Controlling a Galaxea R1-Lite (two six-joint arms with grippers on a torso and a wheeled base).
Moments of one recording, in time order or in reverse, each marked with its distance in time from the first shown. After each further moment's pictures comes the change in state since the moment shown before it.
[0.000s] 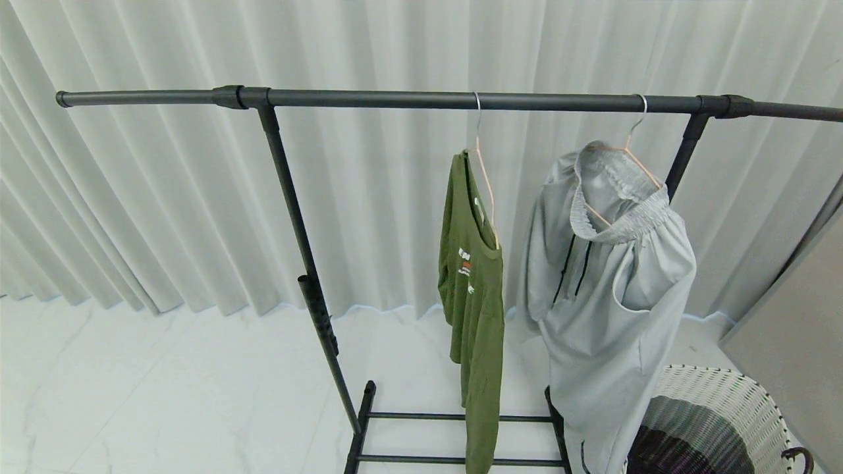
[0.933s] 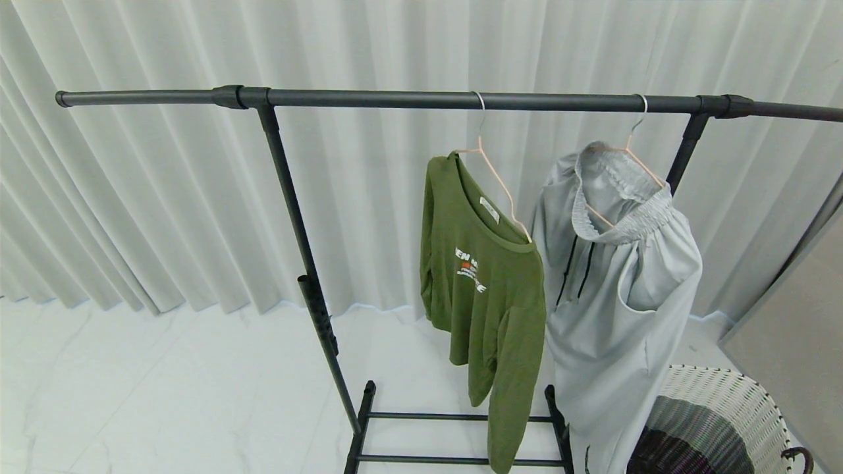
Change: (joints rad) left arm 0.001 -0.018 0.002 0.072 -0.451 -0.238; right arm 0.019 -0.021 0.022 0.078 0.223 0.159
